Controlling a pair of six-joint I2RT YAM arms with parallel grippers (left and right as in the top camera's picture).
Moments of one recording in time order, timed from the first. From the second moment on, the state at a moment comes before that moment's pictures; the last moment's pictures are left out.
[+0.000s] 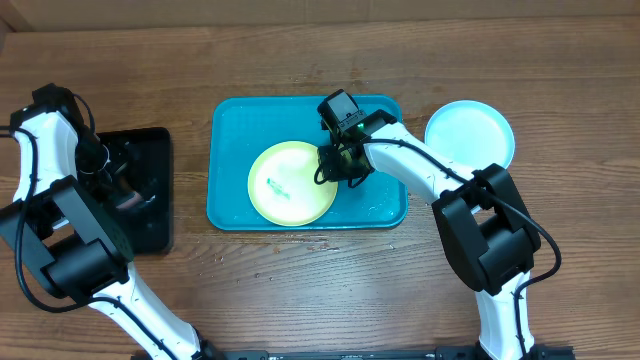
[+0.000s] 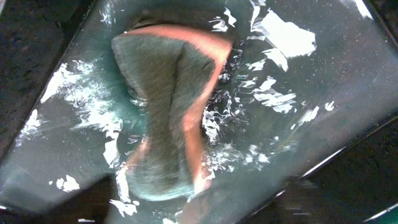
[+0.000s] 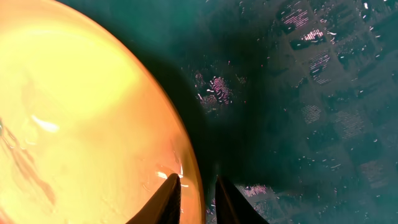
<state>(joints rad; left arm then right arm) 0.50 2.13 1.70 -1.14 0.02 -0.33 0.58 2.15 1.57 -0.72 -0.14 0.38</state>
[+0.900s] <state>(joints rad) 0.50 2.13 1.52 -0.93 -0.02 -0.31 0.58 2.15 1.57 -0.73 -0.14 0.38</state>
